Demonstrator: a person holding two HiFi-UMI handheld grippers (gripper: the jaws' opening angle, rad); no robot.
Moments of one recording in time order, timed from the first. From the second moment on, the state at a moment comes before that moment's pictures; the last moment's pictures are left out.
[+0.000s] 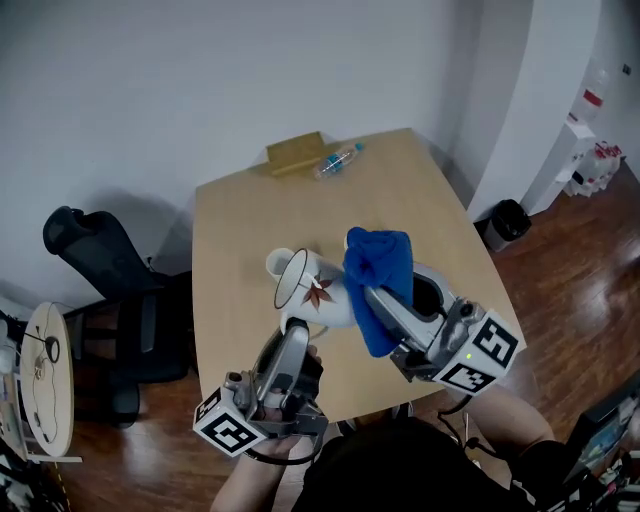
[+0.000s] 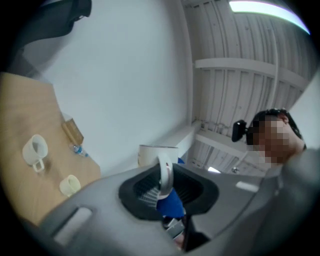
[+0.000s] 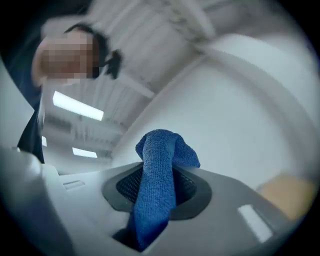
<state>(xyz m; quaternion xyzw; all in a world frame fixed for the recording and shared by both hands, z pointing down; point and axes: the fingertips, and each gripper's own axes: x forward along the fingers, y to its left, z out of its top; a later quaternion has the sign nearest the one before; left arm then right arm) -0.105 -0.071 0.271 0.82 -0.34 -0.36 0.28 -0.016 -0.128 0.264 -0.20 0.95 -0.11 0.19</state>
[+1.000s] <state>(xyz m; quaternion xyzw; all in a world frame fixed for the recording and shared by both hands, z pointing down) -0.054 -0.022 0.230 0.92 -0.35 -0.18 0.01 0.014 -0.114 0.341 0.12 0.51 -0.68 0.52</state>
